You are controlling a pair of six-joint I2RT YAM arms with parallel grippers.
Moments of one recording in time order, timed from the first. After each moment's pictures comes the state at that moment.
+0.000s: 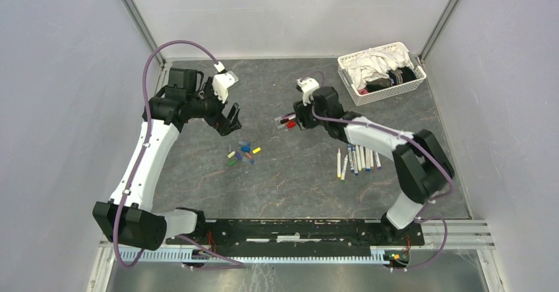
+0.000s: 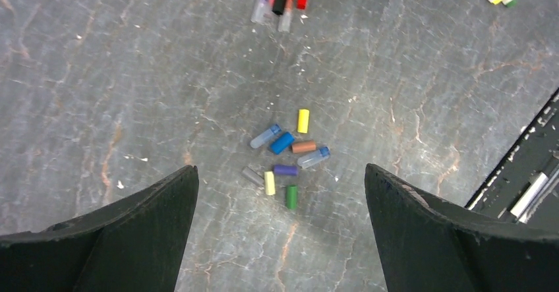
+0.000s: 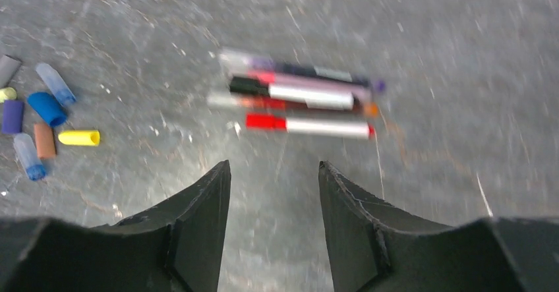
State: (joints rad) left arm -0.17 1.26 1.34 -0.89 0.53 0.52; right arm 0.59 1.63 1.00 0.05 0.01 0.08
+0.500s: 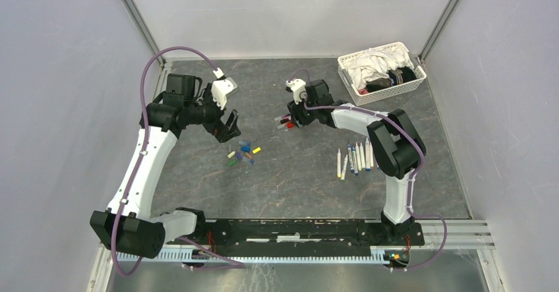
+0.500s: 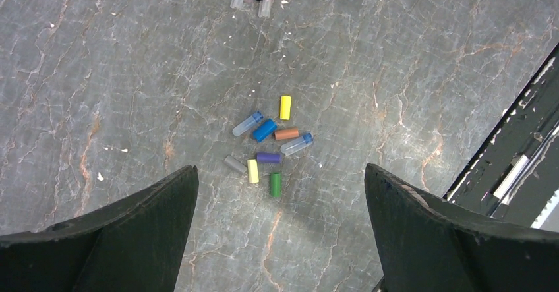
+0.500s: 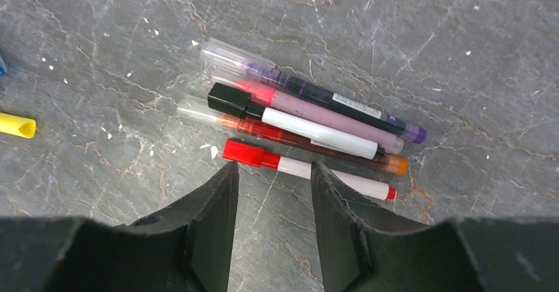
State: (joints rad) left arm -0.17 1.20 1.29 -0.94 0.56 0.53; right arm 0.54 1.97 1.29 -0.05 -0.22 -0.13
